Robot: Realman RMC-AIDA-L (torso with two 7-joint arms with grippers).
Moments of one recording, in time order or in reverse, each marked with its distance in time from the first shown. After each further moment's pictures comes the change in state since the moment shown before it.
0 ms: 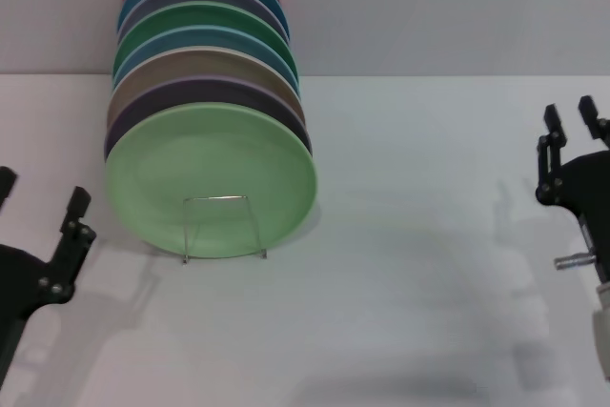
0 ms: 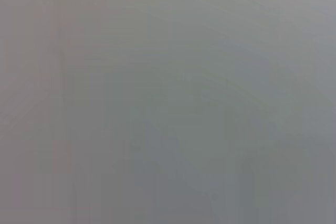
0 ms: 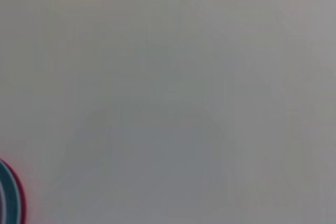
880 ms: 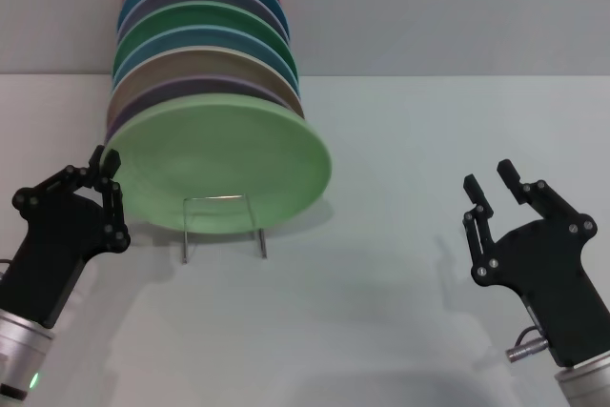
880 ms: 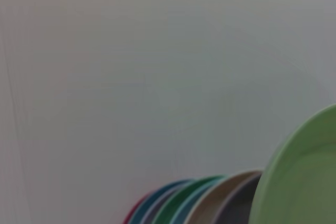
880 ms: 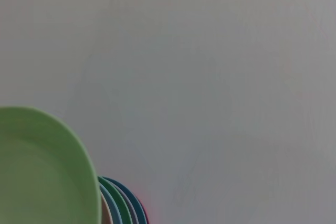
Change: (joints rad) left arm -0.152 0.001 -0.041 0.013 0.006 -0.246 0.046; right arm -0.134 0.000 -0.064 0.092 -0.276 -0.024 -0.030
